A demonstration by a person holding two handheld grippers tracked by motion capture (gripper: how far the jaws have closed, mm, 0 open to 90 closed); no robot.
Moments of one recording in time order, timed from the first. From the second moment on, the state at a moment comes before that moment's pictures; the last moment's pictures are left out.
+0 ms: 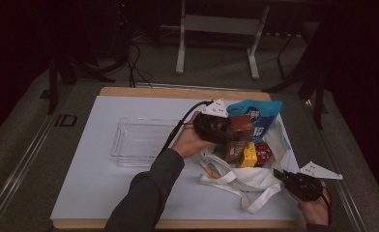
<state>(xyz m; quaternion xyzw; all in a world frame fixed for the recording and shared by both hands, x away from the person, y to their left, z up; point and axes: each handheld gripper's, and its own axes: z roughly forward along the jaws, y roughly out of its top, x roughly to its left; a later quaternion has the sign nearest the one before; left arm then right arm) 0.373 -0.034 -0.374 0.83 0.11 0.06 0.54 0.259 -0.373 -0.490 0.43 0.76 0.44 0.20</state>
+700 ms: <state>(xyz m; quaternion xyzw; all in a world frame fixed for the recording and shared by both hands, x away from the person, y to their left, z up) 0.365 -0.019 -0.356 0.82 0.11 0.07 0.56 0.259 -0.373 -0.489 0.43 0.76 0.44 0.20</state>
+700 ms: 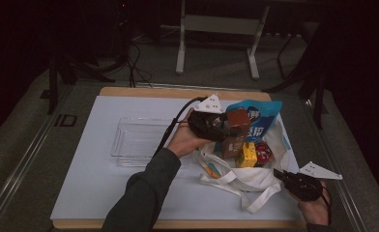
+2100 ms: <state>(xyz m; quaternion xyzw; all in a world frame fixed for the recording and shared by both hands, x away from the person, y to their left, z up) 0.352 0.016 -0.311 0.80 0.10 0.07 0.59 0.261 -0.372 -0.492 0.43 0.76 0.44 0.20</state>
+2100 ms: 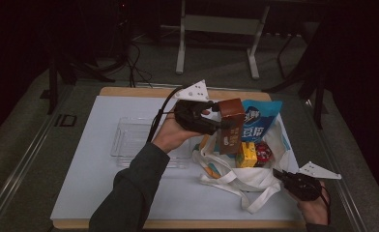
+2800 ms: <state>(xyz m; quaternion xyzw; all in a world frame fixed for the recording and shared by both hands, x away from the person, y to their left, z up) 0.353 0.053 -0.293 0.79 0.10 0.09 0.60 0.261 -0.374 -0.493 0.43 0.76 0.44 0.20</state>
